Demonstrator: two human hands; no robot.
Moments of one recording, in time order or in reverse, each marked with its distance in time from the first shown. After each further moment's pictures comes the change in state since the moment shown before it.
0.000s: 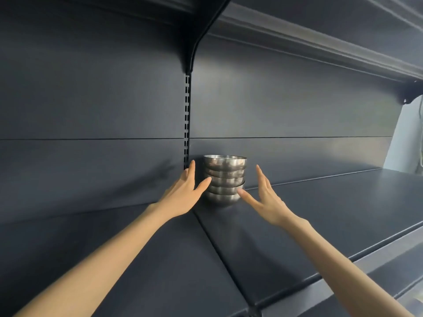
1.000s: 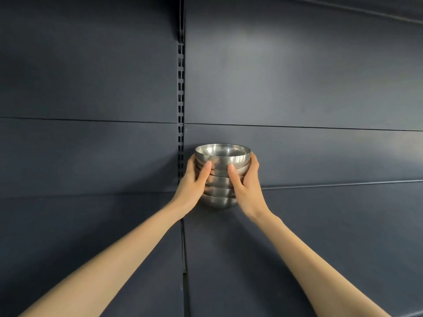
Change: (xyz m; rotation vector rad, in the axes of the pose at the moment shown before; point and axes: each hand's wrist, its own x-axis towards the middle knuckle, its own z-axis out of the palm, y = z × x) left_hand 0.065 0.012 0.075 -0.633 0.355 -0.068; right_hand 0.089 0.031 0.047 0.695 0.091 -0.225
